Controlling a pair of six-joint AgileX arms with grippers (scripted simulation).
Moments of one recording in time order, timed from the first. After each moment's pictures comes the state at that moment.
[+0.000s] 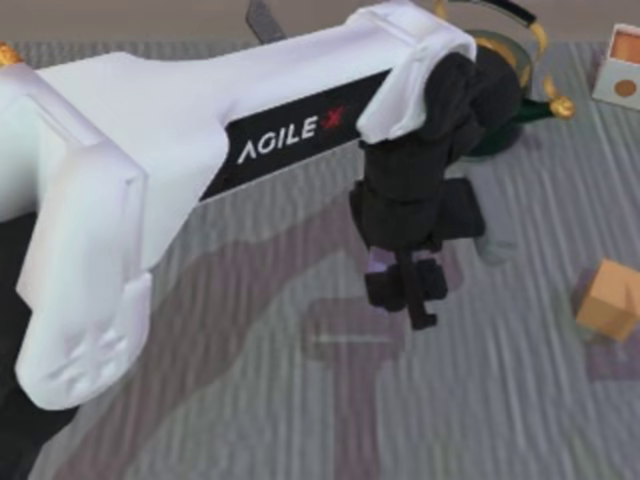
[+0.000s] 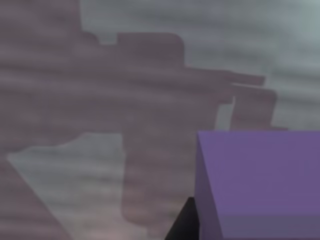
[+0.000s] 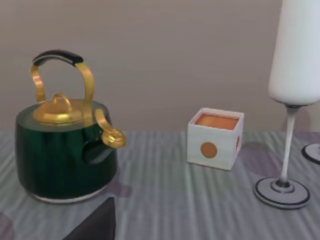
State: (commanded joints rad) left arm -0.84 2.28 1.99 -1.27 0.02 0.64; right arm 0.00 0.00 0.00 0.00 0.00 0.00
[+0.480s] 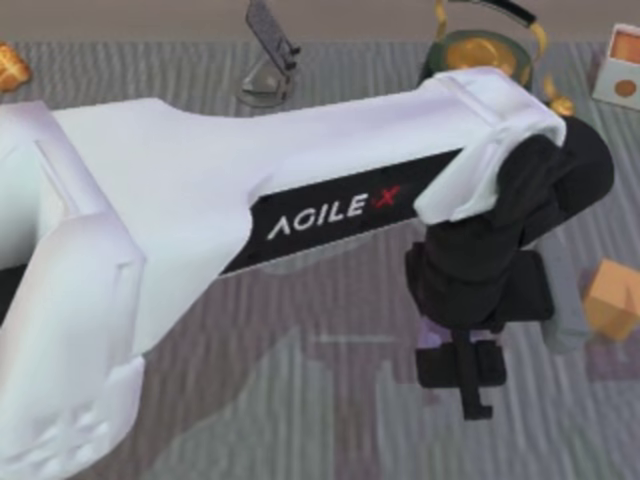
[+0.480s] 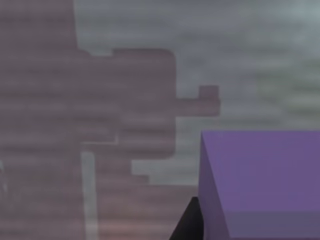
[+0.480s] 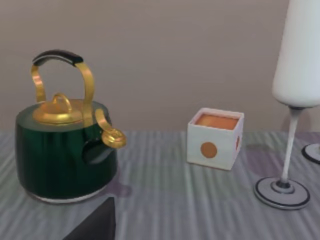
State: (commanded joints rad) left arm -1.01 2.20 1.88 -1.24 0.02 0.57; right arm 0.00 0.00 0.00 0.00 0.00 0.00
